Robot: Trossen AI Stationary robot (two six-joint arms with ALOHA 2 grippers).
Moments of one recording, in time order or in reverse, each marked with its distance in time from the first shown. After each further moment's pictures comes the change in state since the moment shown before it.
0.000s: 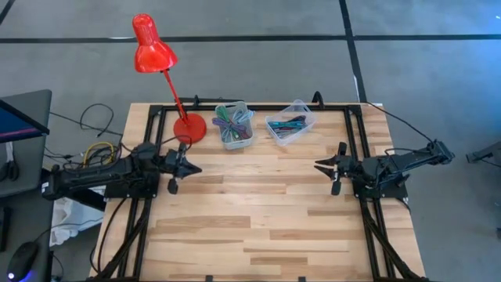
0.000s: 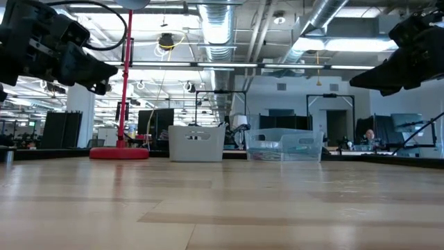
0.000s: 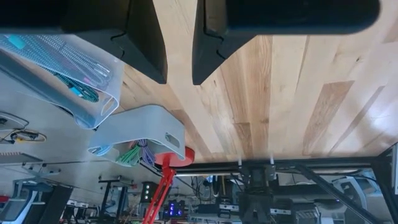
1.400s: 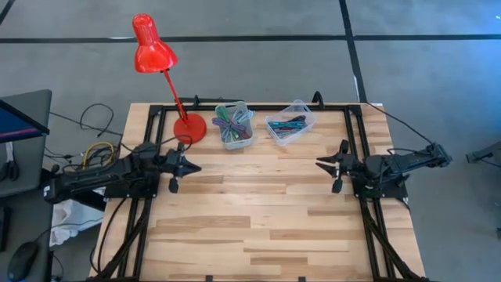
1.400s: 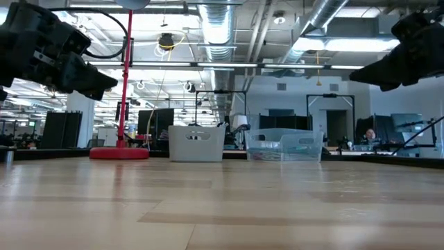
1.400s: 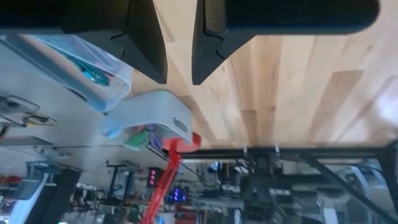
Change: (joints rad) left arm 0.032 -0.055 0.001 -0.126 -0.026 0.039; right arm -0.021 -0.070 0.001 0.001 -0.003 -0.073
